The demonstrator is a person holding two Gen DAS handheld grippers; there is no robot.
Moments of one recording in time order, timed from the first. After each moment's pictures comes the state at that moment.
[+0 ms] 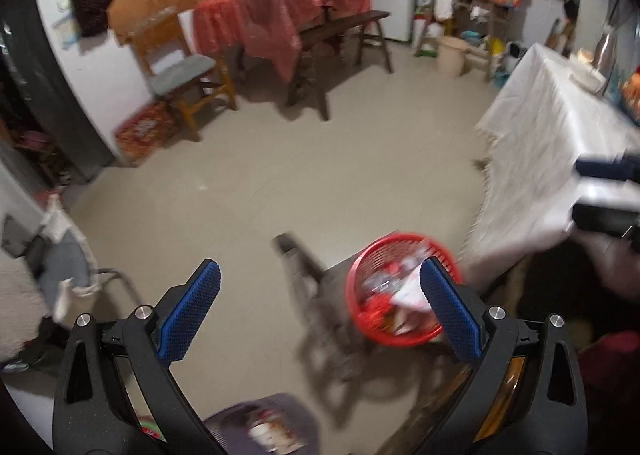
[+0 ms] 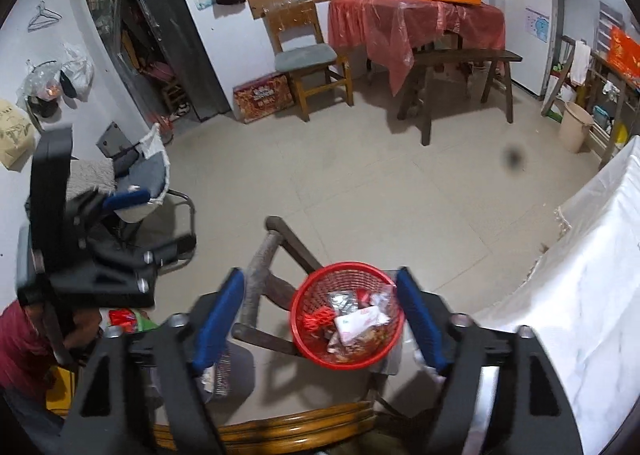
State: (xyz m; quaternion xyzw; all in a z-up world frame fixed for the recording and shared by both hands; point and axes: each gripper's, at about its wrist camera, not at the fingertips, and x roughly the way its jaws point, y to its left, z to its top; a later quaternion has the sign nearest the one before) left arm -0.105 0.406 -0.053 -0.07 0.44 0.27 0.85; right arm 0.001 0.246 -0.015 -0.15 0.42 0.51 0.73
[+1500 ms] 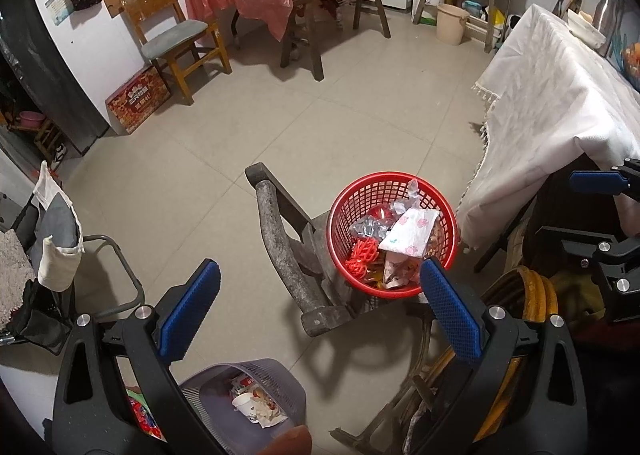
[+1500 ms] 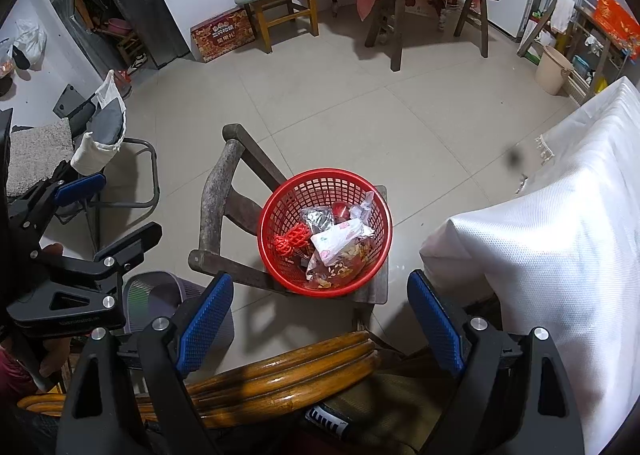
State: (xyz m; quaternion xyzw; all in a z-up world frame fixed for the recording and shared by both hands) left arm -0.114 0.372 -0.127 -0.09 0.49 0.25 0.83; right arm -0.019 0.233 -0.105 -0.22 0.51 0.42 0.72
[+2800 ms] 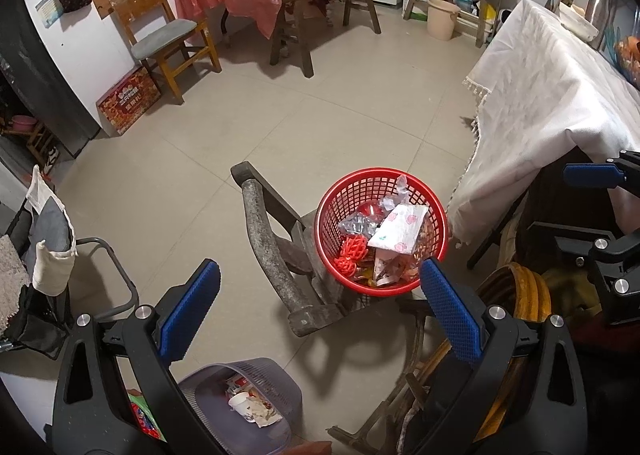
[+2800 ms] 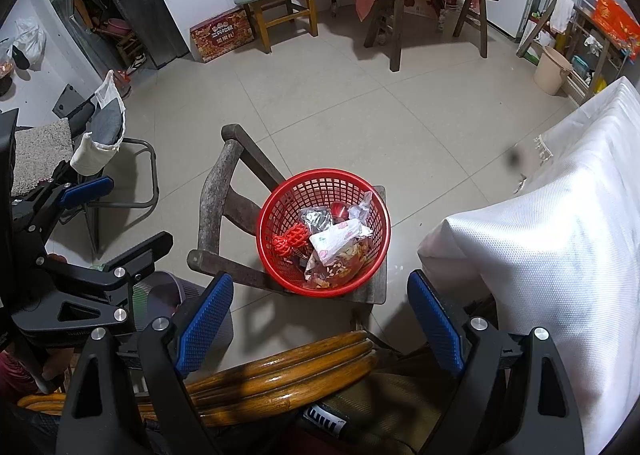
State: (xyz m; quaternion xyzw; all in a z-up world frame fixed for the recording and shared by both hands) left arm -0.106 0.370 -0.130 -0.09 0.49 0.23 0.83; right arm -0.017 0.231 -0.101 -0.22 0.51 0.42 0.72
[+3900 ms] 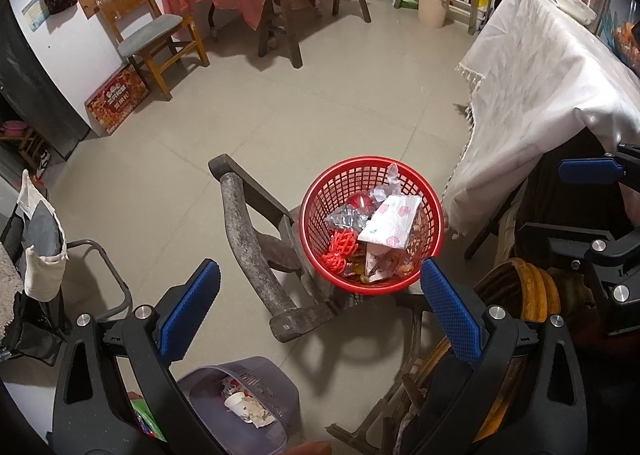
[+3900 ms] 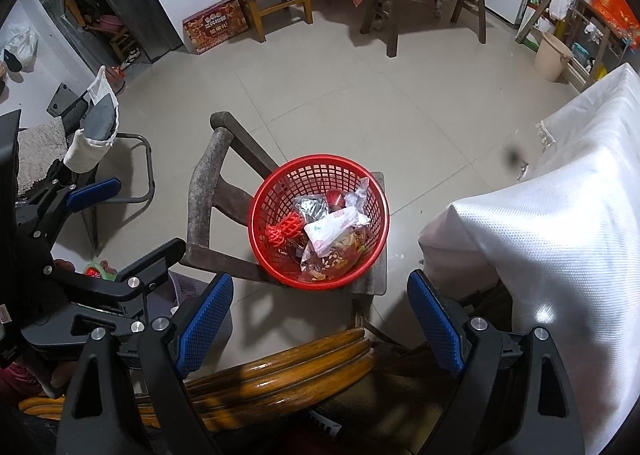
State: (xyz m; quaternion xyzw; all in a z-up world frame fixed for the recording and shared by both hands) left arm -0.089 0.373 -0.154 -0.09 0.51 0.21 0.83; right arm -0.018 0.236 -0.123 -0.22 0.53 0.41 0.71
